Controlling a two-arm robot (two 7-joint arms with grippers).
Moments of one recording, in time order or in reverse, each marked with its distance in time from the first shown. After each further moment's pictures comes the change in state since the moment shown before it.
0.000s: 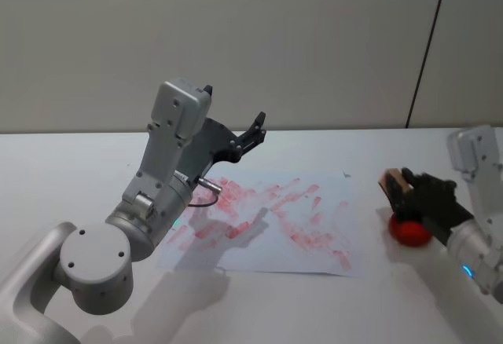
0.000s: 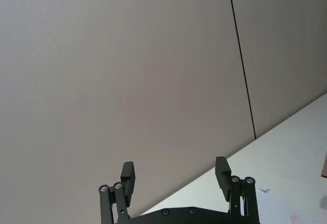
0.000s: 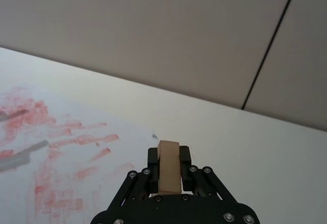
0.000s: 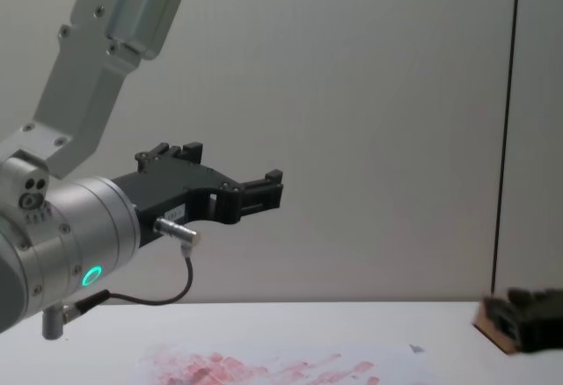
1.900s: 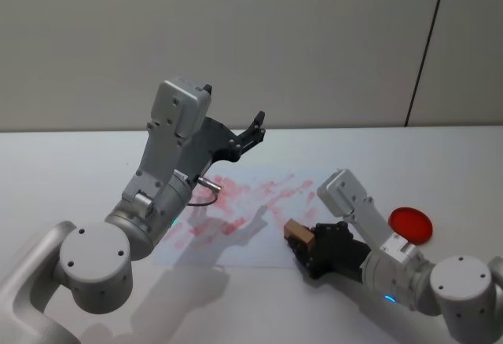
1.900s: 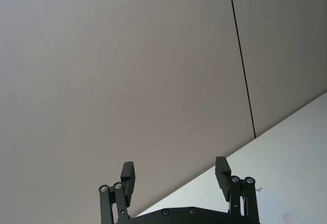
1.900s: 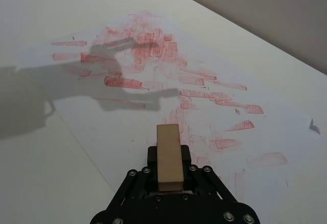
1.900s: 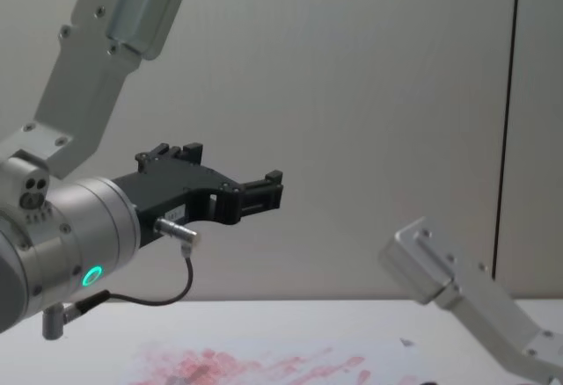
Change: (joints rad) left arm 0.000 0.000 0.000 0.000 0.000 0.000 0.000; right arm 0.134 -0.105 -0.151 0.236 -0.268 0.017 0.357
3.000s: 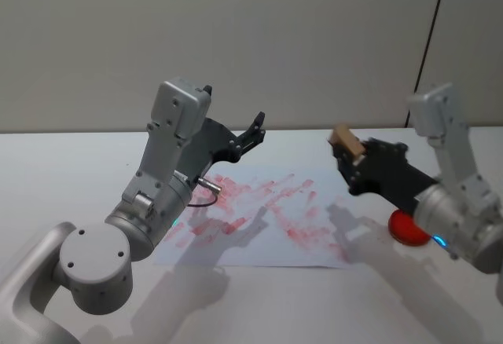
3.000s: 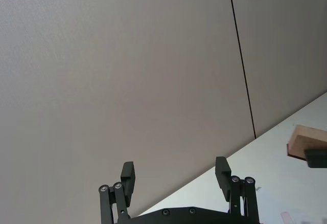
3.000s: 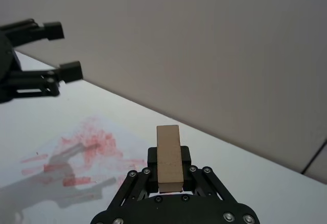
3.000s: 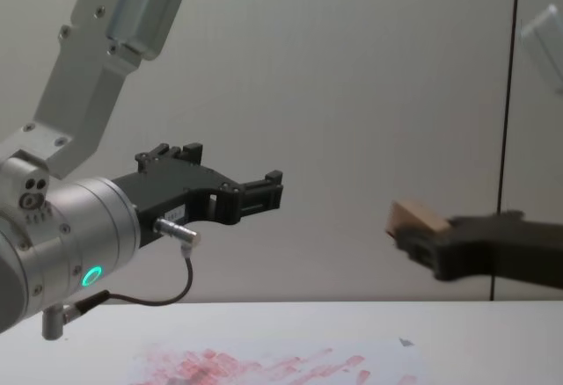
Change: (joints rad) left arm 0.000 0.000 0.000 0.000 0.000 0.000 0.000; right arm -0.051 0.082 0.105 -0.294 0.260 0.000 -0.181
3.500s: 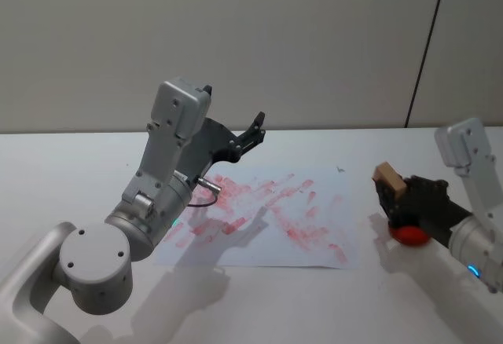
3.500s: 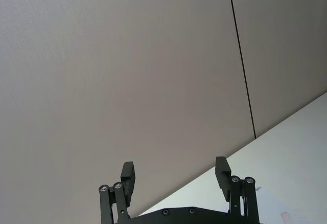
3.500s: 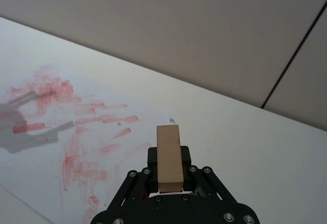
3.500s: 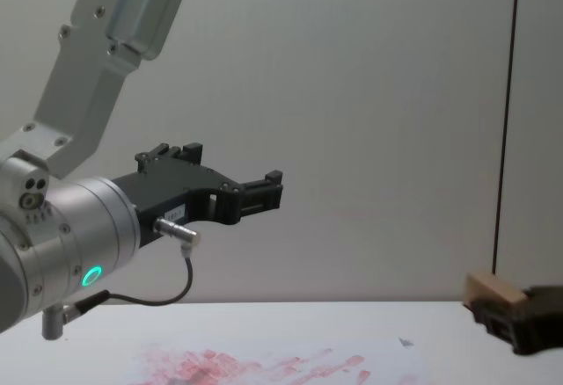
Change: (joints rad) left arm 0.000 0.000 0.000 0.000 0.000 0.000 0.000; right arm -0.078 0.072 0.033 -0.017 0.005 0.092 -0.082
